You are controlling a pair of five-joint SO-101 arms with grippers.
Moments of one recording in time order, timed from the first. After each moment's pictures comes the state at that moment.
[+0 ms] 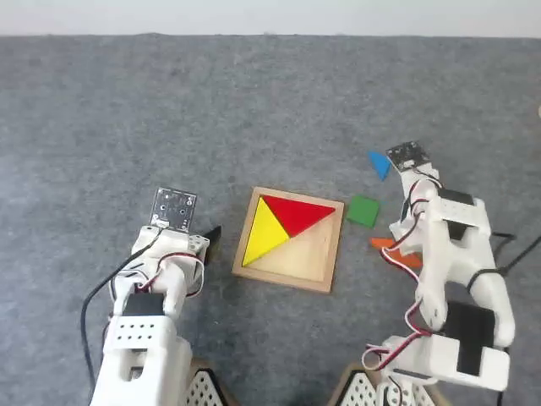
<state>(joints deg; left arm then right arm) -7.3 -61.7 93.5 24.5 -9.0 9.2 -4.5 41.1 52.0 32.8</state>
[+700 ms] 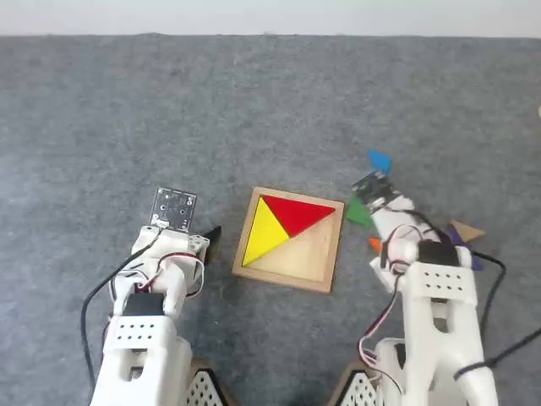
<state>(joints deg) -7.3 -61.7 93.5 24.5 -9.0 0.9 -41.5 63.4 59.4 37.7</state>
